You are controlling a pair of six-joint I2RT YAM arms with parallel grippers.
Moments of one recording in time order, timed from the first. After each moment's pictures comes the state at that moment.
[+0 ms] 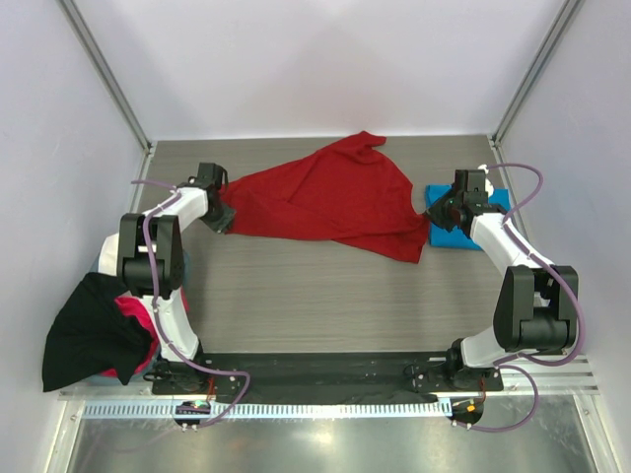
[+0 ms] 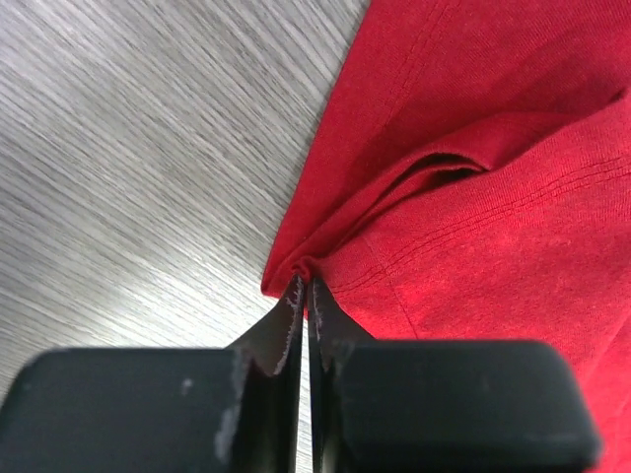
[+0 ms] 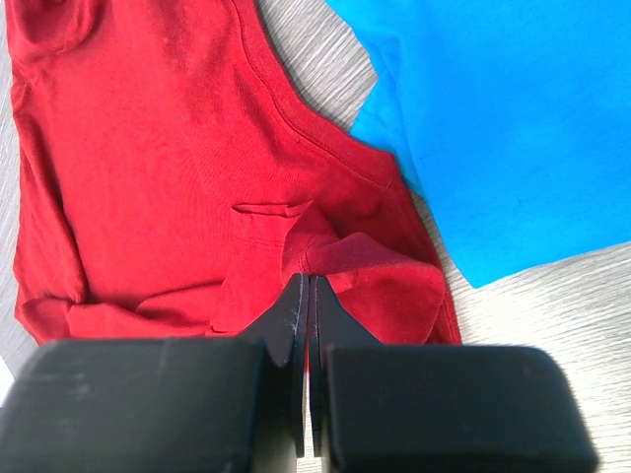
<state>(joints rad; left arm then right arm) -0.07 1.92 1.30 -0.55 -0.17 -0.92 -0.02 1.48 0.98 -0.31 -0.03 0.81</state>
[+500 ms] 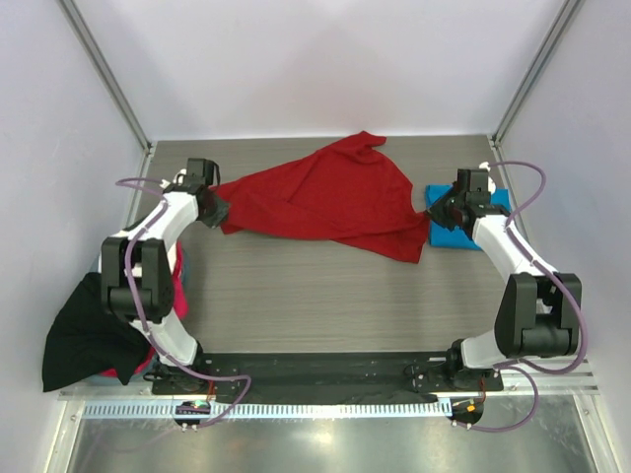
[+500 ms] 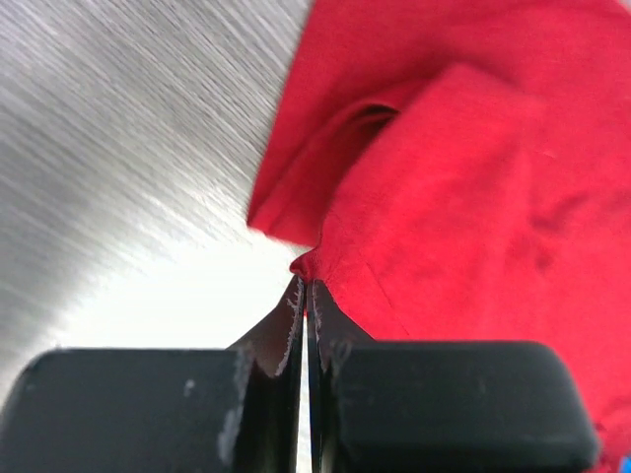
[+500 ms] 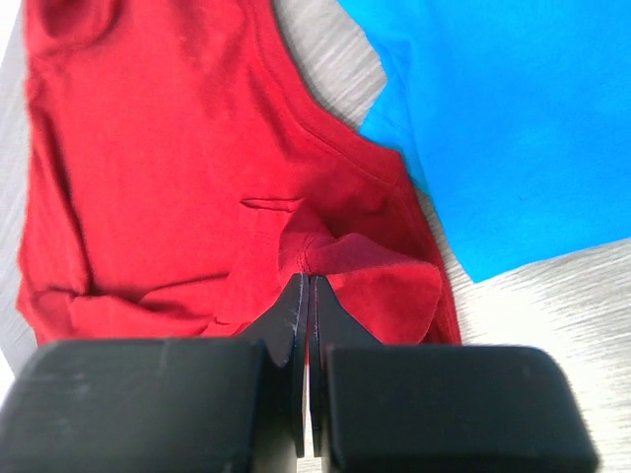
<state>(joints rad) -0.07 1.75 1.25 -0.56 -0.16 -0.92 -0.02 1.46 0.98 -0.31 -0.04 0.79</state>
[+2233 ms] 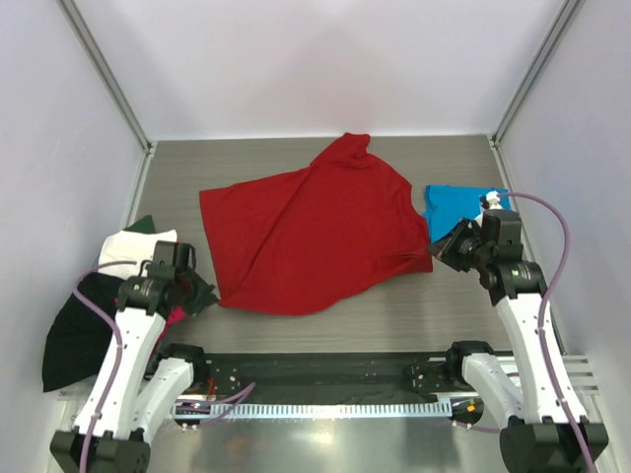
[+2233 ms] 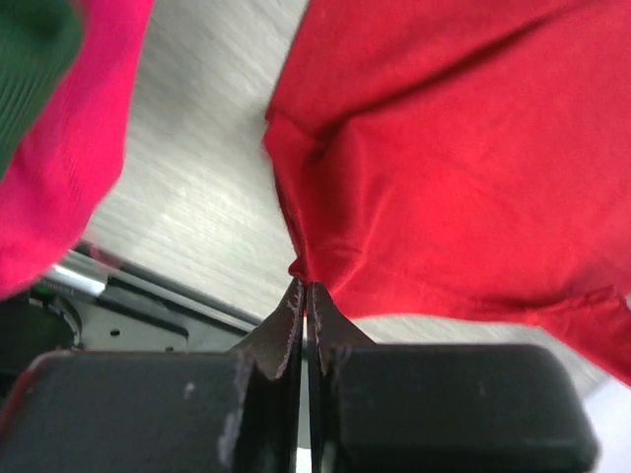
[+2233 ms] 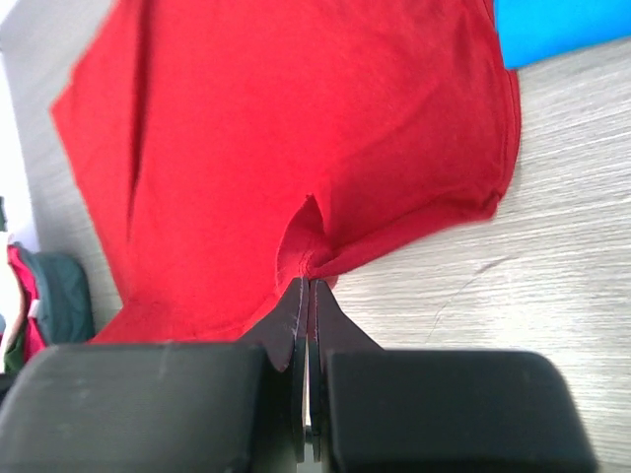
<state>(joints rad) -0.12 0.70 0.75 -1.13 -0.01 -0.97 -0.01 0.77 0.83 -0.72 -0.26 0.58</state>
